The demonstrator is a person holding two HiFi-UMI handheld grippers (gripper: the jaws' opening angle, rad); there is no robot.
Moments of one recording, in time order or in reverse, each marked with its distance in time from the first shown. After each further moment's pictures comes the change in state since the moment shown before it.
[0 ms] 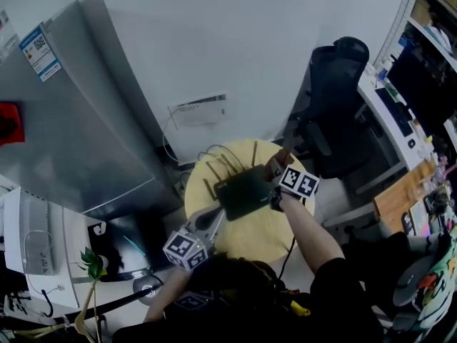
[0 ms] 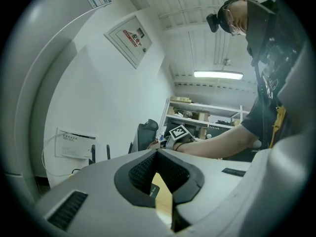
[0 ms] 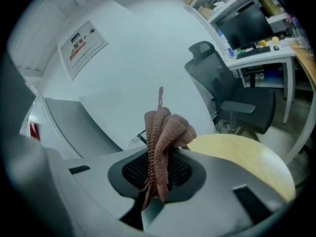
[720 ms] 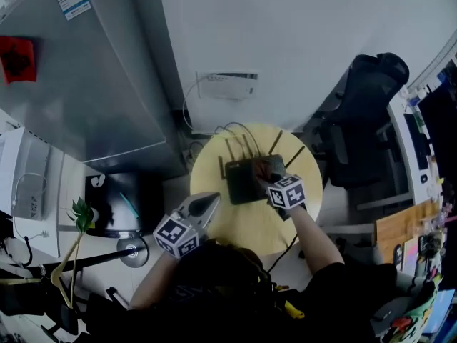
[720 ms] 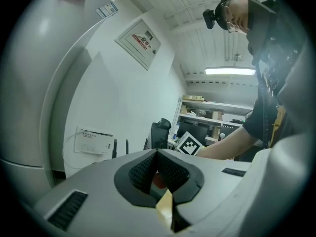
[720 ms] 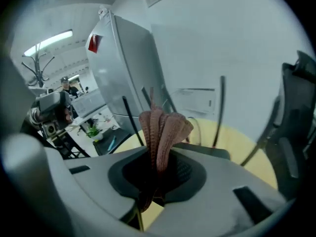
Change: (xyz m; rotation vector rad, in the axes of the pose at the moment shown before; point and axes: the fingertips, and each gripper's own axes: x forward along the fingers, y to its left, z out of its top) left arm -0.031 0.017 -0.009 -0.028 0.001 0.175; right arm 0.014 0.052 -0.146 -0.782 0.524 0.364
